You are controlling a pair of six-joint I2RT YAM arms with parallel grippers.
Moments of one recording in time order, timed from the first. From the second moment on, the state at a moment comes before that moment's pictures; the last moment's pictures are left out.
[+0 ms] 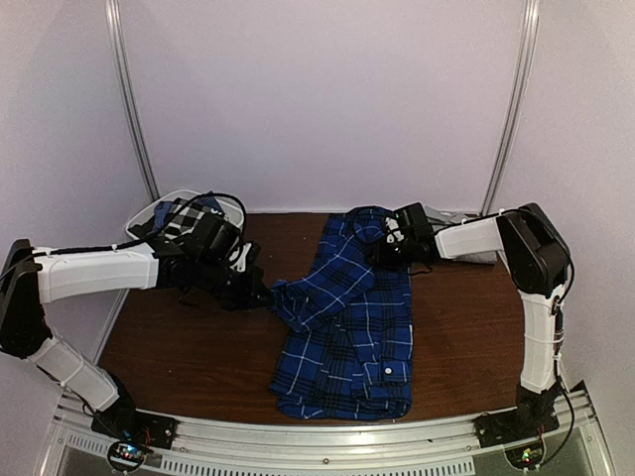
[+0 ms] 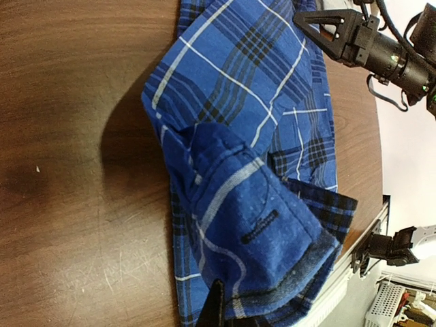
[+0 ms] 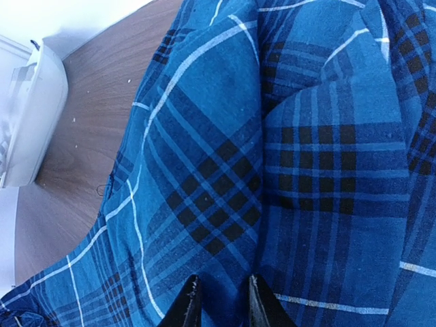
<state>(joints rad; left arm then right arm) -0.72 1.47 0.98 -0.37 0.29 -0.74 0.44 2.10 1.36 0.00 -0.27 0.52</state>
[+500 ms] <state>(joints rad) -0.76 1.56 0.99 -0.37 0.44 -0.79 0.44 2.11 1.47 -0.10 -0.24 0.49</state>
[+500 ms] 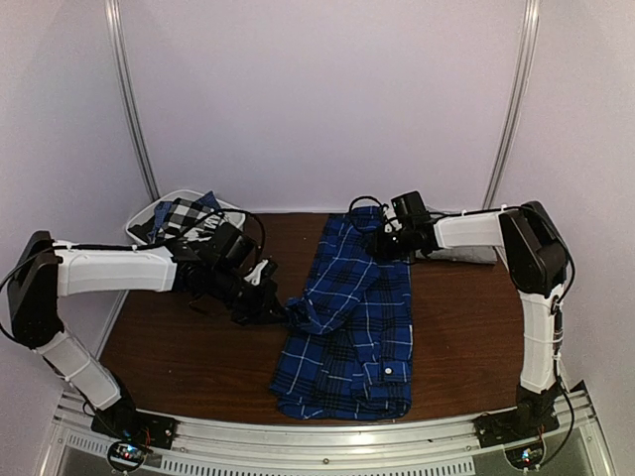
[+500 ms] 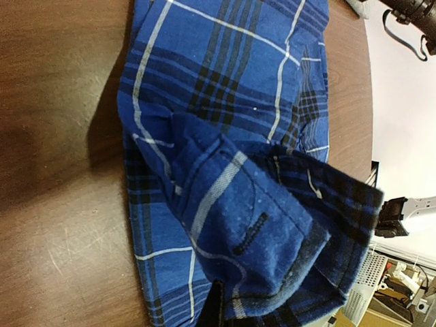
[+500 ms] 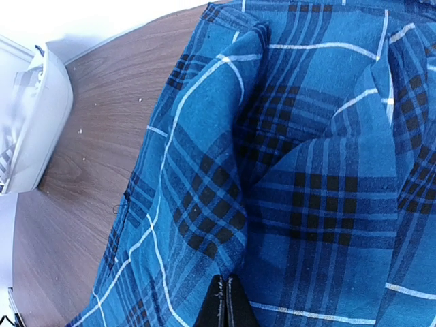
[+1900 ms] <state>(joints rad) -0.88 1.65 1.02 -0.41 0.22 -0.69 0.42 1.99 1.41 -0.21 -0.14 0.39</state>
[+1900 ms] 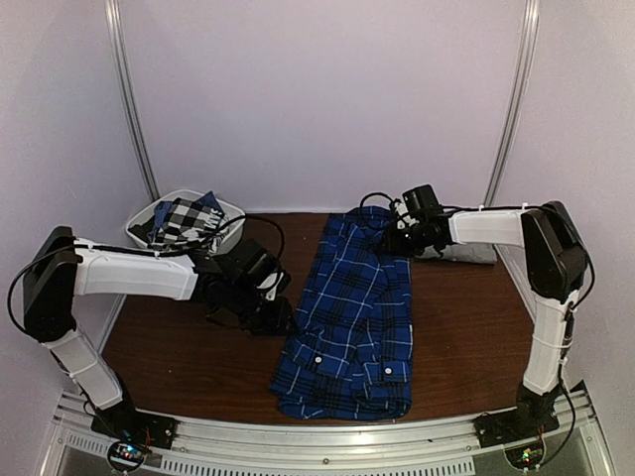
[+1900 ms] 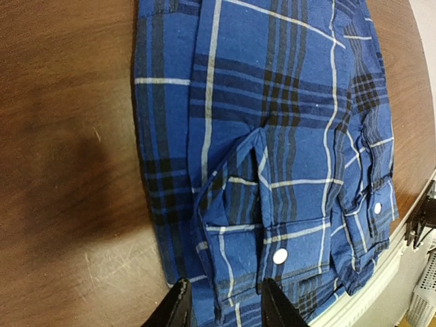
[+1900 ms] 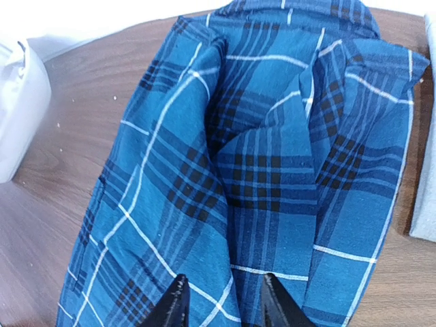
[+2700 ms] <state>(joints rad) -0.71 1.87 1.21 -0.38 0.17 -0.52 0.43 2.38 1.93 -0.31 -0.18 0.25</state>
